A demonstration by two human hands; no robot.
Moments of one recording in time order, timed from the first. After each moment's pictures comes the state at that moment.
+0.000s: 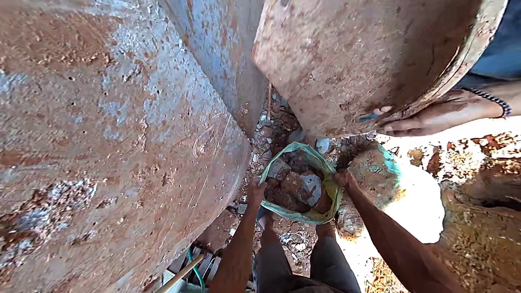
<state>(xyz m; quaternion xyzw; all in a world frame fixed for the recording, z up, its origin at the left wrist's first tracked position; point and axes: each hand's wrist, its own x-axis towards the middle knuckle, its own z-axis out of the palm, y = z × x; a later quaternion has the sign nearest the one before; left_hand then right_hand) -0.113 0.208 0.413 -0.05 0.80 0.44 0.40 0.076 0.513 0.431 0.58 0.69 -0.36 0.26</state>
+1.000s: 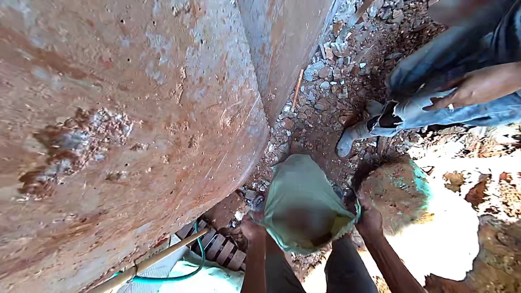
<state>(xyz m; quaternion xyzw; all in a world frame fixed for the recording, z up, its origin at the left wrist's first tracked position) 0.015 0.115 0.418 -0.39 0.45 0.80 0.06 0.141 0.399 0.468 0.58 0.37 -0.71 -0.18</state>
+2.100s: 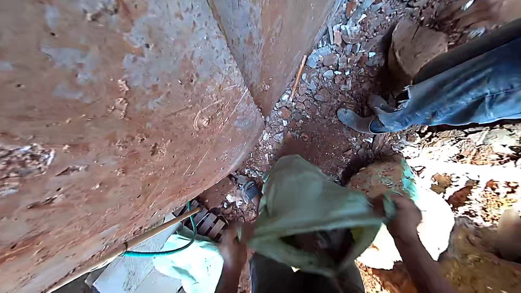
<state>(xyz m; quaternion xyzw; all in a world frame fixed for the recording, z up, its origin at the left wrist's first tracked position) 0.028 0.120 0.557 -0.16 0.59 0.76 0.21 0.127 0.508 0.568 0.45 0.64 -0.62 -0.07</state>
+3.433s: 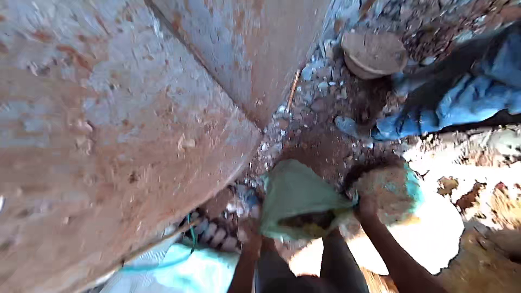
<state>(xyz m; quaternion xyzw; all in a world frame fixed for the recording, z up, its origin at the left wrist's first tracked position) 0.002 0.184 0.478 -0.25 0.87 0.32 0.28 0.108 0.524 0.411 0.58 0.51 -0.63 -0.07</state>
